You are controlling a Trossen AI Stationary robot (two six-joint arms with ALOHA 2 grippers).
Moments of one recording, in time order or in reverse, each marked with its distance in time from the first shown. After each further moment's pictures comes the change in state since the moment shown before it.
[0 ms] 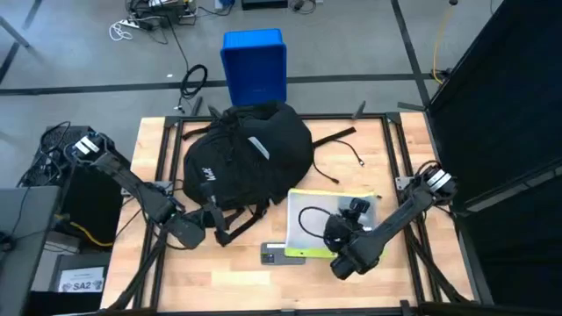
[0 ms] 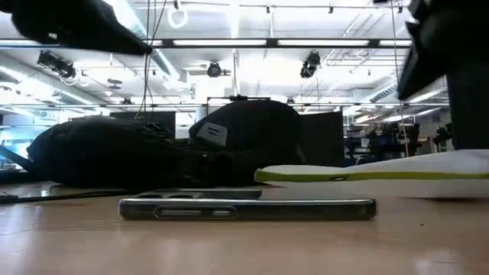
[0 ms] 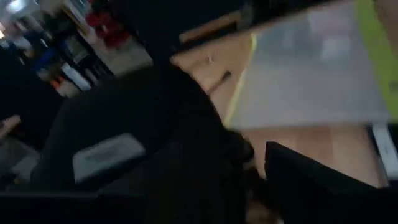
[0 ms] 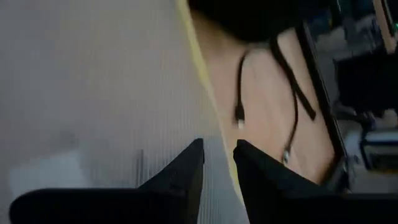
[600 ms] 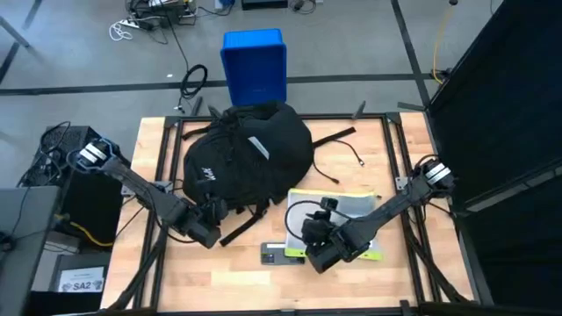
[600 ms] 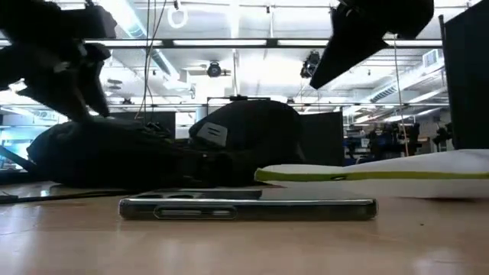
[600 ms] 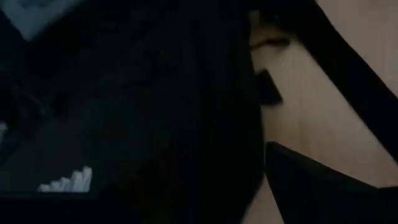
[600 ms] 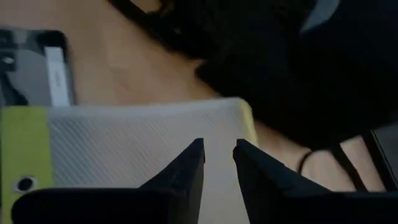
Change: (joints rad) left arm 0.084 0.161 0.168 -0.731 0.369 -0.394; right arm -0.110 -0.022 0.001 0.556 0.040 -0.536
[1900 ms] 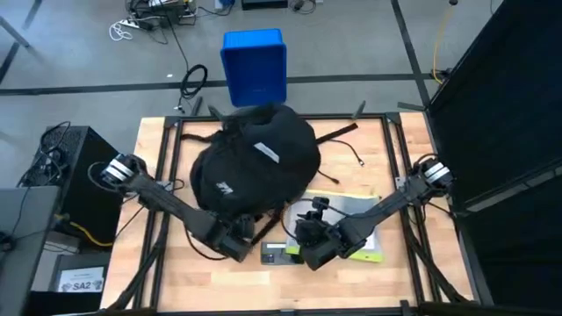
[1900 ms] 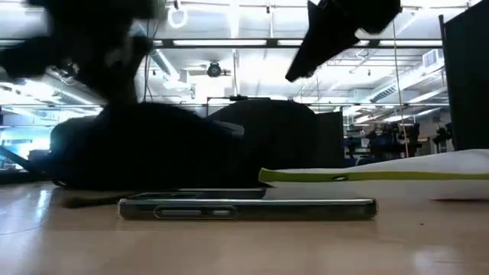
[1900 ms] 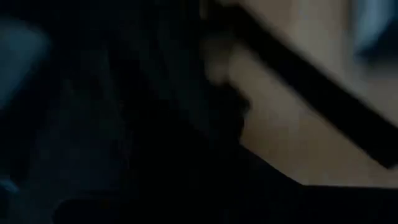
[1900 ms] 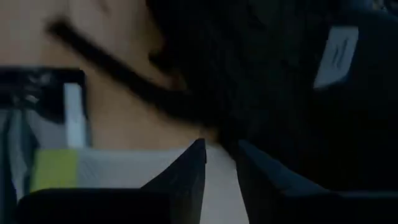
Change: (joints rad) left arm 0.038 0.320 0.365 0.105 0.036 0.243; right arm -0.012 0.003 0.000 0.188 0.001 -0.159
